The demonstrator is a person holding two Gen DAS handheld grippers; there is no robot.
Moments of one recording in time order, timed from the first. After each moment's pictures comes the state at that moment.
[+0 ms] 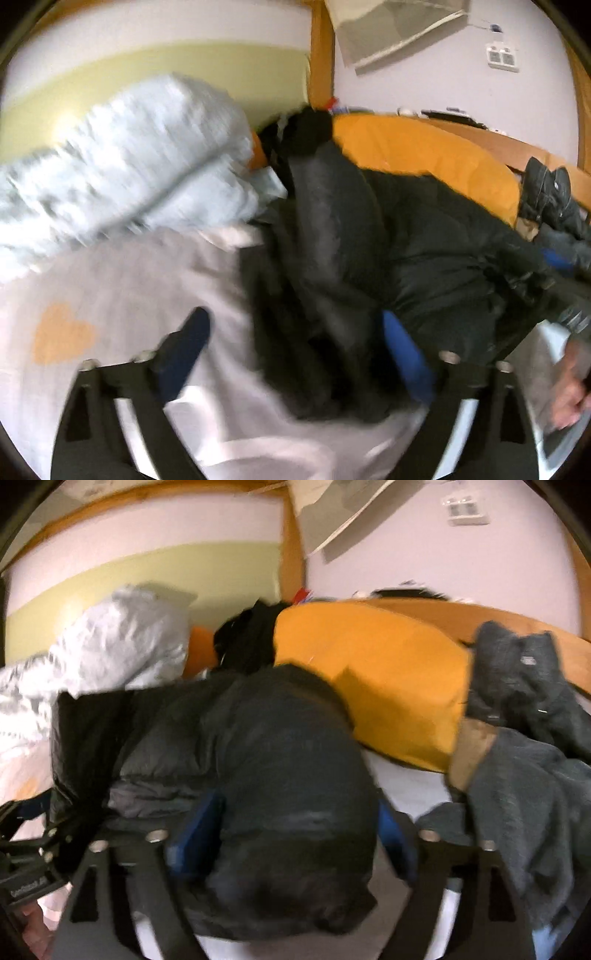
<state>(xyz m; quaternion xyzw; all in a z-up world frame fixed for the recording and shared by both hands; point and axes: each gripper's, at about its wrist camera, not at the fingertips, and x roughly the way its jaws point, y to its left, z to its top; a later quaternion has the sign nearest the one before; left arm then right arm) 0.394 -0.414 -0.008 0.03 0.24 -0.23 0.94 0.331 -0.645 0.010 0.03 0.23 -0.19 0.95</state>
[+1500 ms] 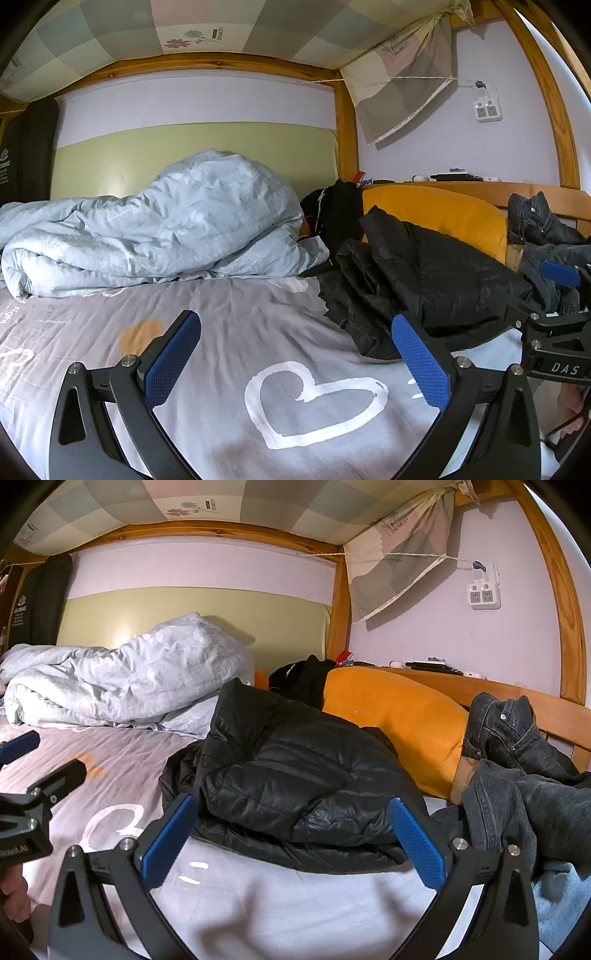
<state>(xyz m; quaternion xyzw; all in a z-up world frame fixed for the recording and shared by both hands) 0.297 -0.319 -0.005 0.01 0.11 -0.18 0.98 0.252 -0.535 0.005 -0.06 0.15 -0.13 0.98</state>
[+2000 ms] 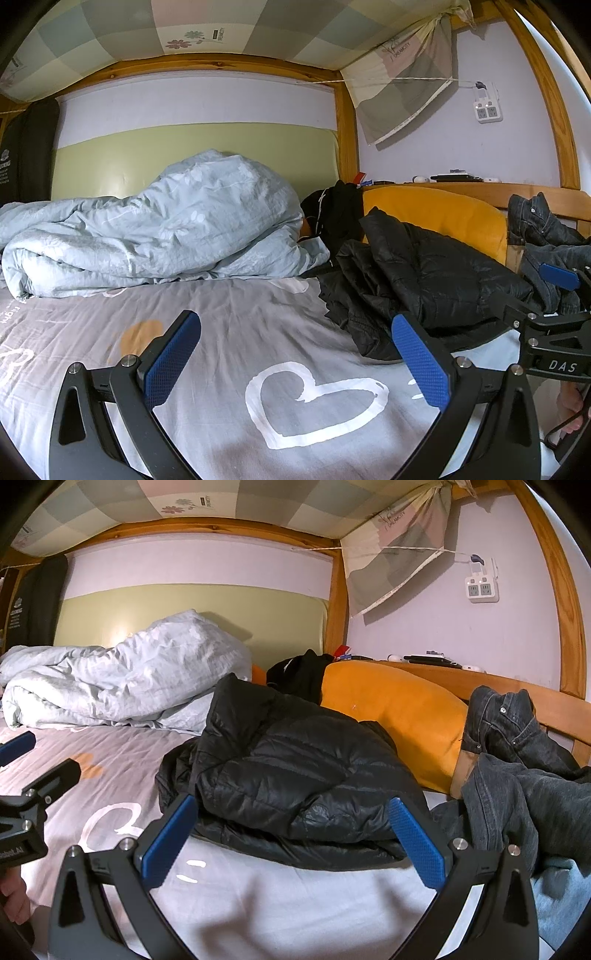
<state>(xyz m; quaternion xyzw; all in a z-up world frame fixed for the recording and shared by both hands) 0.297 -0.318 -0.005 0.01 0.11 -0.18 0.98 0.253 -0.537 0.004 -0.06 0.16 -0.14 0.98</state>
